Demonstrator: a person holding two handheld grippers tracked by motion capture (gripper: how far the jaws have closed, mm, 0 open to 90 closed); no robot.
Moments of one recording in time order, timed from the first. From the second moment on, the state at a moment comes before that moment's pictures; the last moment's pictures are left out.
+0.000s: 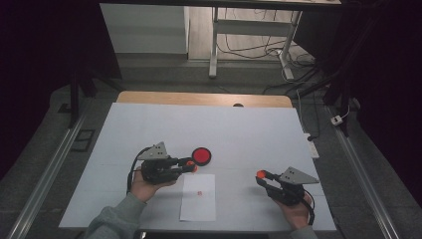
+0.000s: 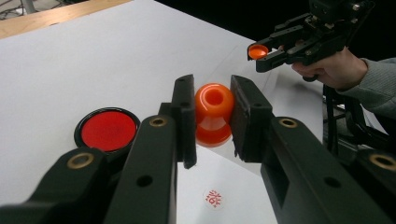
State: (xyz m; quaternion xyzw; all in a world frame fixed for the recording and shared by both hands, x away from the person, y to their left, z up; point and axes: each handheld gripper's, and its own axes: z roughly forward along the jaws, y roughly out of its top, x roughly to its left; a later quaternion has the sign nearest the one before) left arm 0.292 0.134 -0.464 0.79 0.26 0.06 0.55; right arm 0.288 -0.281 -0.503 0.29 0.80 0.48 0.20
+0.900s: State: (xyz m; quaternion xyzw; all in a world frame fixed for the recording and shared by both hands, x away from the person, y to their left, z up) left arm 0.291 0.131 -0.465 0.80 0.26 0.06 0.54; right arm 0.287 -0.252 -0.505 0.27 0.81 0.49 0.18
